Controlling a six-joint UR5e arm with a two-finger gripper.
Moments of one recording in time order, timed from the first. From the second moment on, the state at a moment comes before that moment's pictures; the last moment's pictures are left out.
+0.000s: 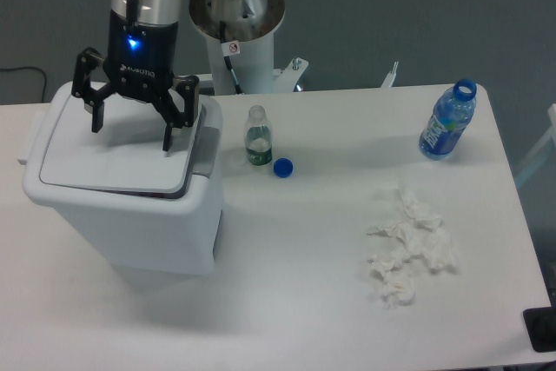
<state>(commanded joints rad) 2.21 -1.56 -1.68 -1.01 1.24 0.30</state>
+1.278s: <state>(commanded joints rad) 2.22 -1.59 -1.68 -1.01 1.25 0.30</state>
